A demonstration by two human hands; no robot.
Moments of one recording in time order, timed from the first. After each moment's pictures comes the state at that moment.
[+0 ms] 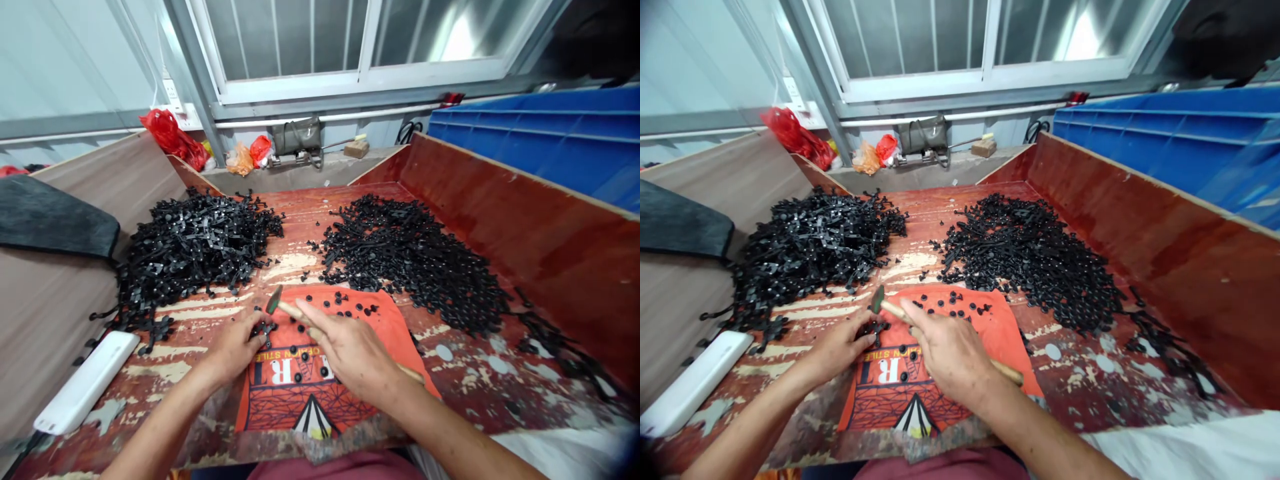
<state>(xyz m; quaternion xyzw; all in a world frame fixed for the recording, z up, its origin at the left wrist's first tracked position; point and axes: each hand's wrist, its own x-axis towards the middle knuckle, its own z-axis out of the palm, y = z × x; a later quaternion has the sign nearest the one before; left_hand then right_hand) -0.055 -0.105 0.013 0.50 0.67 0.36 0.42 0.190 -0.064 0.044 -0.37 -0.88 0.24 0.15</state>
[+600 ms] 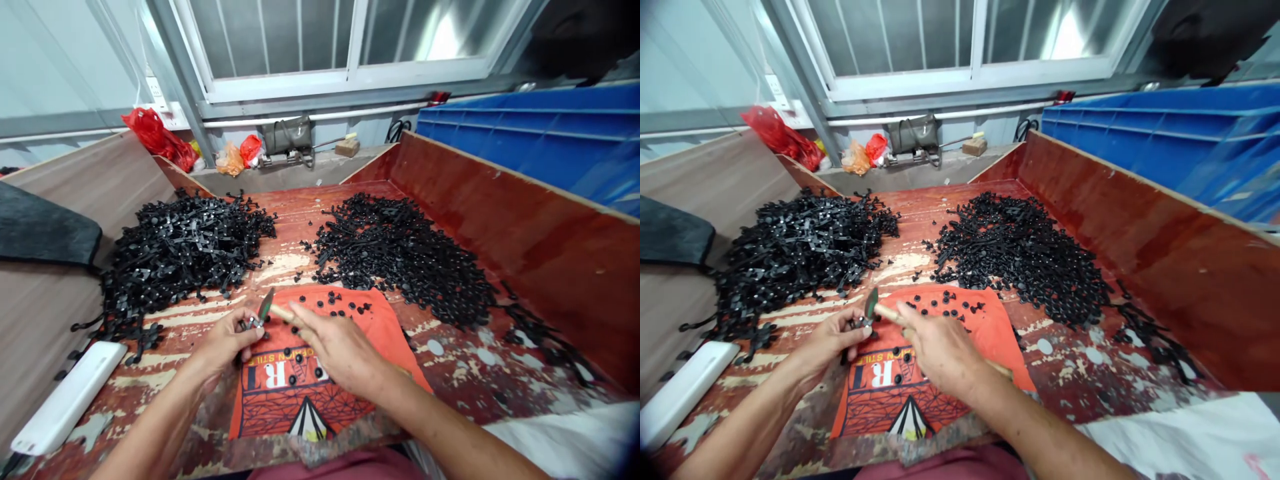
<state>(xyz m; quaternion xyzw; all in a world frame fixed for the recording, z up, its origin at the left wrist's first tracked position) -0.050 -0.101 0.008 0.35 0.63 0.42 0.55 0.187 -0.059 0.039 -0.40 -0.87 0.25 0.13</state>
